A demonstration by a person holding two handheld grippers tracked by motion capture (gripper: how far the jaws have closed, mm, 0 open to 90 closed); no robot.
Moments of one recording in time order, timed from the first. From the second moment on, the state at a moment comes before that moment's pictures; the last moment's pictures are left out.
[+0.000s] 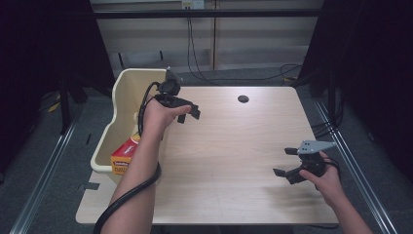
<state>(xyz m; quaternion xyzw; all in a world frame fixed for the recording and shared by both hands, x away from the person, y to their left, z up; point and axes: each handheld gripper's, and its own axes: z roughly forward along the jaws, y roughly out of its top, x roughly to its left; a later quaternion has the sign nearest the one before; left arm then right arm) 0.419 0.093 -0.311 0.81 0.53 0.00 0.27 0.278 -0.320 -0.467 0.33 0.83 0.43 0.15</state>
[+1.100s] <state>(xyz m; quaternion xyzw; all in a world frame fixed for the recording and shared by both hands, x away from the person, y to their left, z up) 0.406 0.067 -0.336 0.83 0.47 -0.02 0.29 0.278 -0.318 -0.467 0.33 0.83 0.43 0.15</state>
